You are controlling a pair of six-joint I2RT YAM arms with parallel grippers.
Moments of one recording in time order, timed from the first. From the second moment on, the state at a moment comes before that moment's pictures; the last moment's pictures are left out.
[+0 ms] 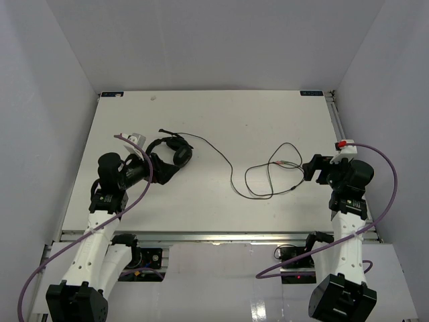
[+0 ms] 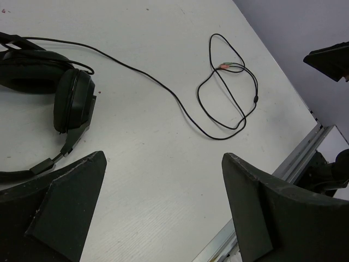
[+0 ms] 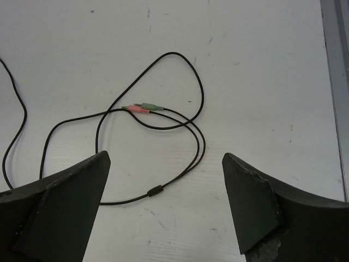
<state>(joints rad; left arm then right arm) -0.06 0.75 0.56 -0.07 0.68 -0.30 -0.33 0.71 0.48 -0.16 -0.49 -0.04</state>
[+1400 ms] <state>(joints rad) -0.06 0.84 0.56 -0.11 0.57 -0.29 -0.33 0.66 0.47 -0.36 -0.98 -0.64</state>
